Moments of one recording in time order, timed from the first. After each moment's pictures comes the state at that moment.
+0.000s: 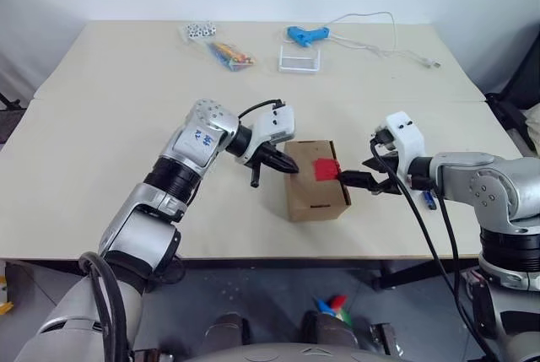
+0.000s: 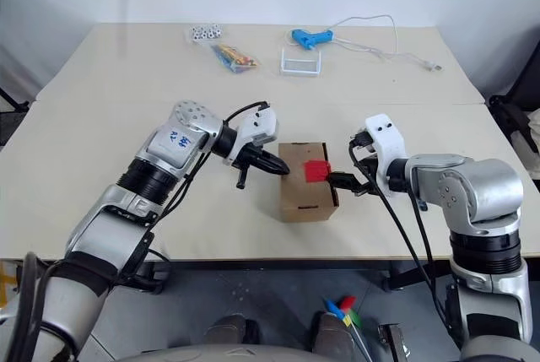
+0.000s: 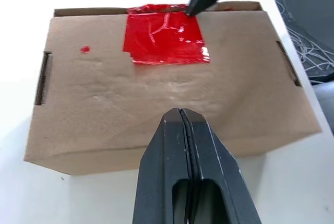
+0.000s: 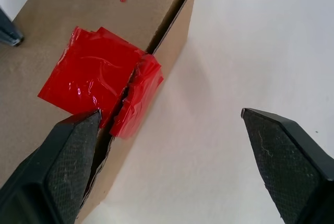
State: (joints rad) left arm -1.13 0.35 -0.39 0.60 -0.02 0.39 -1.25; right arm -0.68 -0.67 -0.07 -0.26 0.53 1.46 0.53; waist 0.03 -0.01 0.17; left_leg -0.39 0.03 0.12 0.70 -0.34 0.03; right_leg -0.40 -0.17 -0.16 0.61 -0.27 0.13
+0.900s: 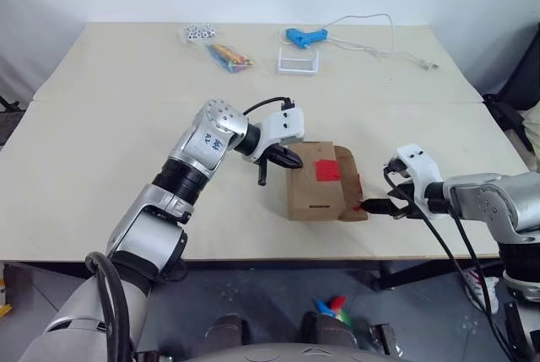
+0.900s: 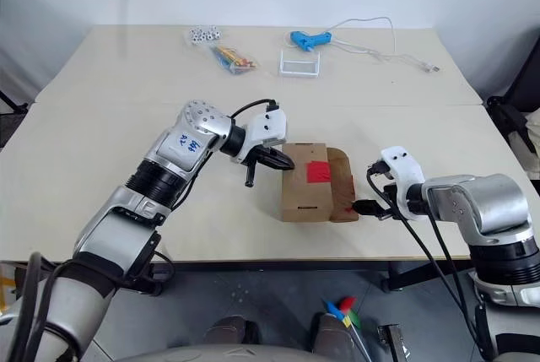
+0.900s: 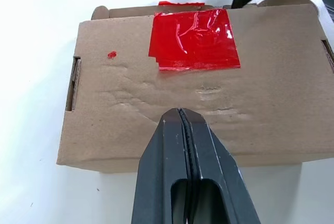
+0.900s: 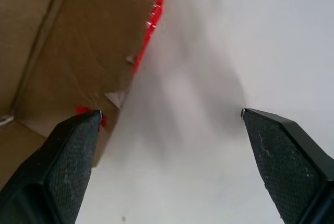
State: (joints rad) left arm -1.11 0.32 -0.40 0.56 0.07 0.35 -1.18; right arm -0.56 -0.83 0.02 -0.17 0.51 1.42 0.56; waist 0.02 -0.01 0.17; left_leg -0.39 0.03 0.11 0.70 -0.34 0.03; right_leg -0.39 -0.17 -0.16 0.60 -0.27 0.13
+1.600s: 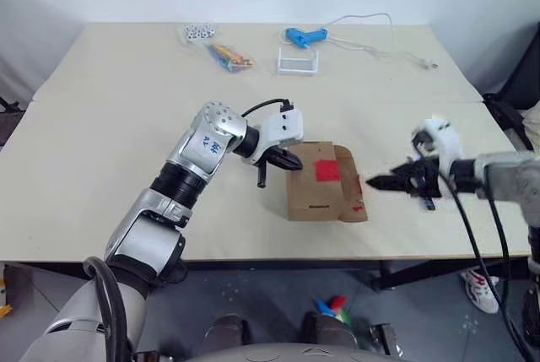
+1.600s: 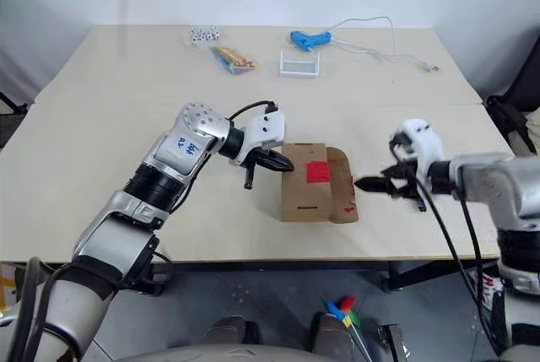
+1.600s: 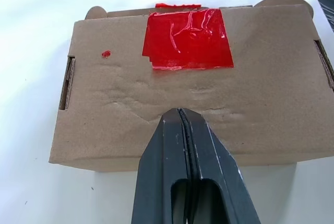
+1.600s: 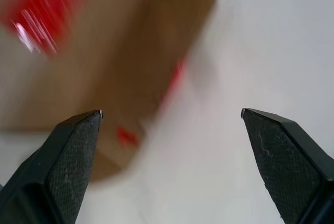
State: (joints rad) left arm -1.09 0.32 -0.39 0.51 0.07 0.37 -1.18; right arm -0.70 -0.84 -0.17 -0.05 0.63 1.44 0.72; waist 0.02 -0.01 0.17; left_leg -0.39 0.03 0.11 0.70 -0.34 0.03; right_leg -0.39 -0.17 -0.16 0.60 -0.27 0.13
